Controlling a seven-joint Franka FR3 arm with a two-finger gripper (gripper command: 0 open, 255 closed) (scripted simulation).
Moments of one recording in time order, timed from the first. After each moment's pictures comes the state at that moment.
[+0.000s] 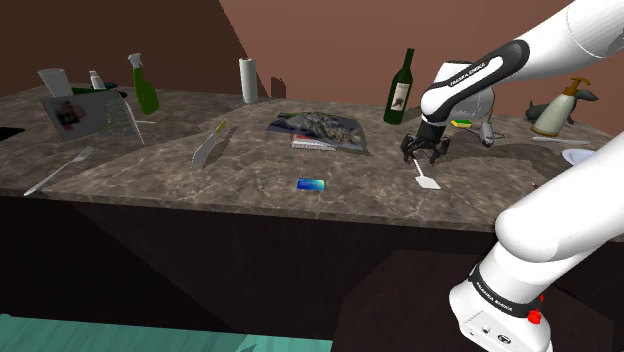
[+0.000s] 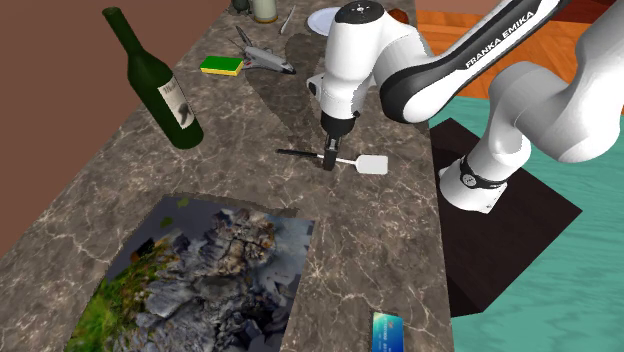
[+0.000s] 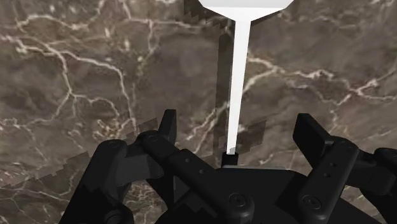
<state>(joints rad) -0.35 -0.23 -0.23 -2.60 -0.10 2.44 0.28</state>
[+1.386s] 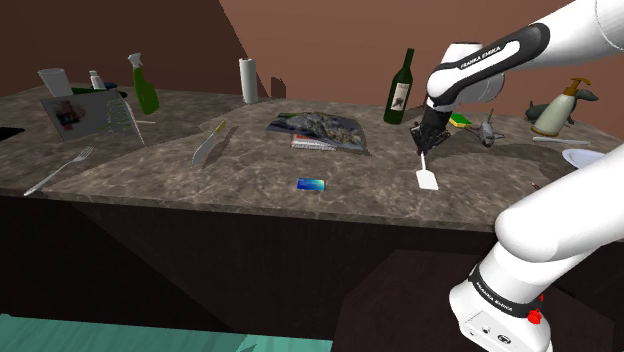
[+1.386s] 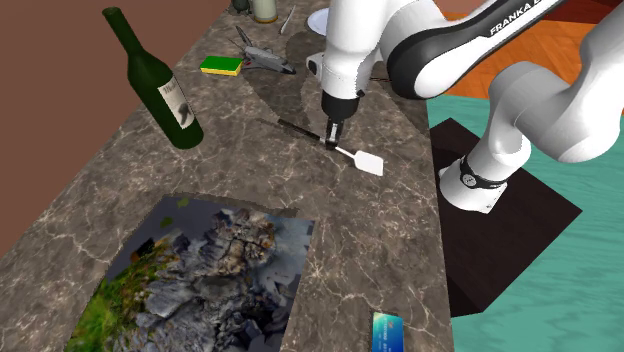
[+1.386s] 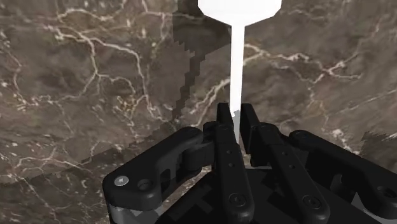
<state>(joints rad) -0.35 -0.32 -0.22 -2.55 -0.11 2.30 0.29</state>
